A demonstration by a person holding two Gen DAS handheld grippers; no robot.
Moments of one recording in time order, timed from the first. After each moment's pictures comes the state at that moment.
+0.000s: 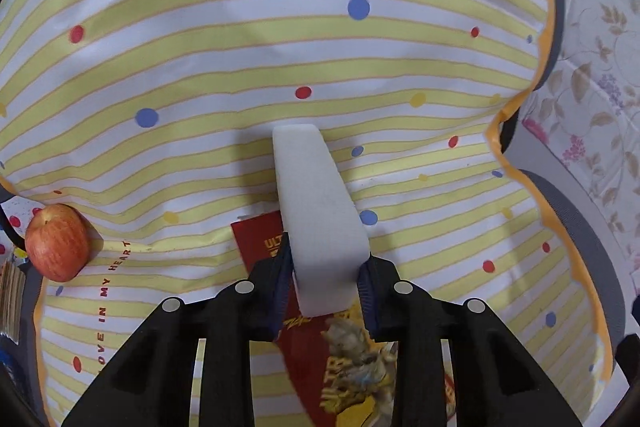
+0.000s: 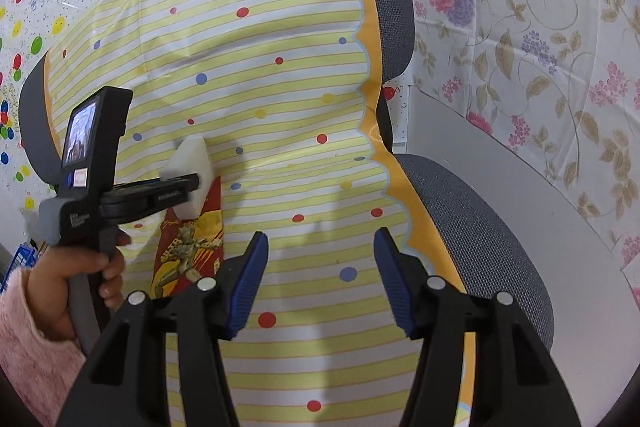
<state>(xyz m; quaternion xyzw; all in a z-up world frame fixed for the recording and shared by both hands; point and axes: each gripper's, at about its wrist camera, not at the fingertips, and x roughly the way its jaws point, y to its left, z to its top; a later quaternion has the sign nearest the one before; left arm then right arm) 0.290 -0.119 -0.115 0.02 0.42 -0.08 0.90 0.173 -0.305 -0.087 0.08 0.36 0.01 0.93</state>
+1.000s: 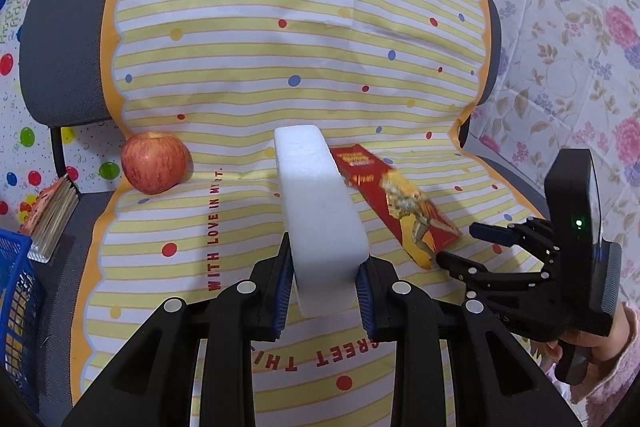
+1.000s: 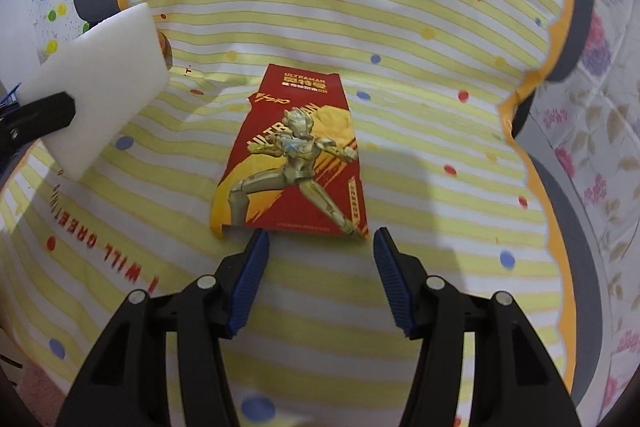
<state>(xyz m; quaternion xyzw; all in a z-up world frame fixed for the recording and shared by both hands) 0.138 0.004 -0.101 -0.04 0.34 -0.12 0.93 0.202 -0.174 -0.152 -0.12 0.43 0.10 0.89</state>
